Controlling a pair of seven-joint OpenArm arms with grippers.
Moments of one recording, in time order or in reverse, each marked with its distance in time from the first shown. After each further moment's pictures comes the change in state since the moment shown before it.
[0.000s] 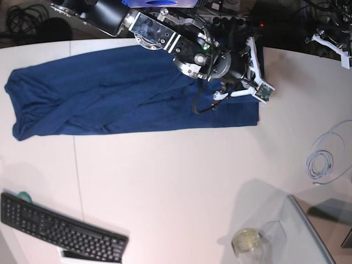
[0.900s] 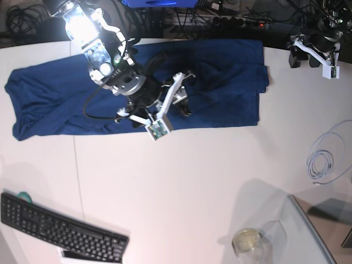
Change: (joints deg) left arm 0.3 3.3 8.8 6.2 -0.5 0.0 -0.1; right arm -15.1 11.6 32.5 19.6 -0.4 0.0 0.0
